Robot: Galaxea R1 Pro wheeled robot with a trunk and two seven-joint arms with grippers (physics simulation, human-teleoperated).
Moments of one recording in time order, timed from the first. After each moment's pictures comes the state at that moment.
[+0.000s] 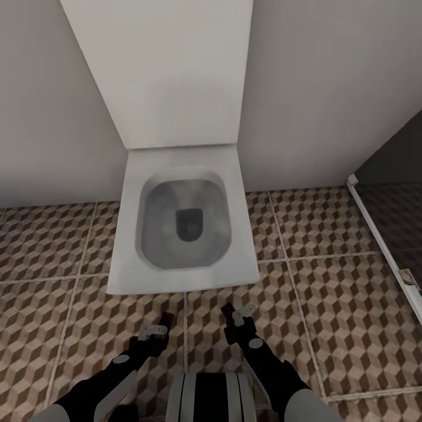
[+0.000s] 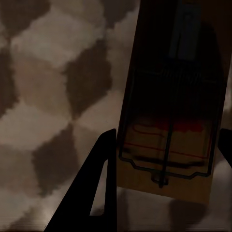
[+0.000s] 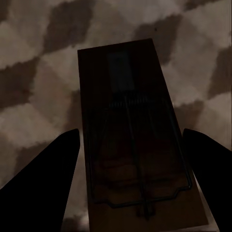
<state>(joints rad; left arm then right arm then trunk) -0.53 0.22 -0.82 -0.75 0.78 0.04 0.24 -0.56 0.15 0.30 -0.58 0.10 0.10 -0.07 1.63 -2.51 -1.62</state>
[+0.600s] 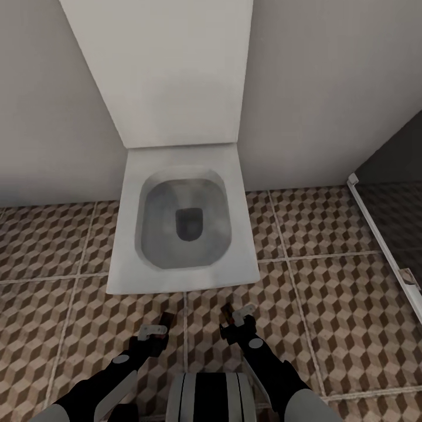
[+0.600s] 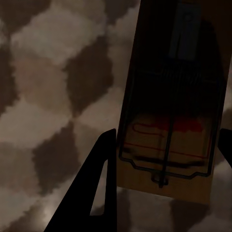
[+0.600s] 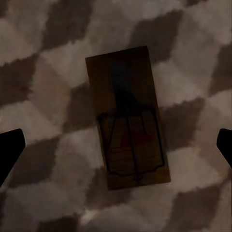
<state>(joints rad) -0.53 0.22 -0.82 -0.75 0.78 0.04 0.24 -0.56 0.15 0.30 -0.58 0.10 0.10 -0.07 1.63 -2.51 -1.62</state>
